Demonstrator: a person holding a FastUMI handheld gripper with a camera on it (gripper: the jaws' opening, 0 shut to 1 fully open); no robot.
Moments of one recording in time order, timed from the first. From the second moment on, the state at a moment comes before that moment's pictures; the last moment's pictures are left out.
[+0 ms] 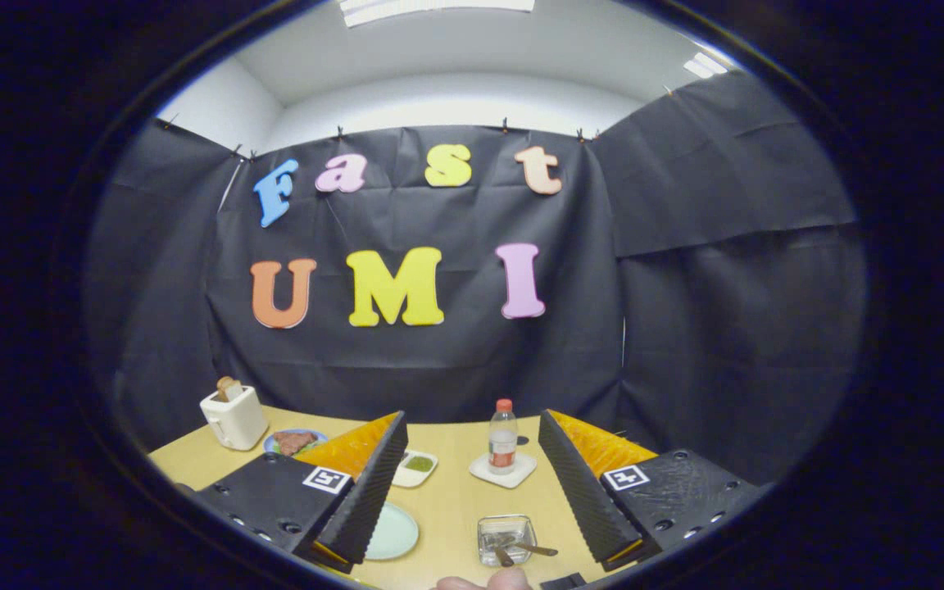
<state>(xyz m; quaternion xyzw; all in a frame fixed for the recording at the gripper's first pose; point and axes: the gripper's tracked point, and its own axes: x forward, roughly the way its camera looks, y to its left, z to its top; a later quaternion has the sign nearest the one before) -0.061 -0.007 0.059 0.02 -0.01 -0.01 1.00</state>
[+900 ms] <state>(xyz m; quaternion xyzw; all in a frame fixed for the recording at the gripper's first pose) -0.056 0.031 0.045 0.01 -0.03 0.00 1.00</state>
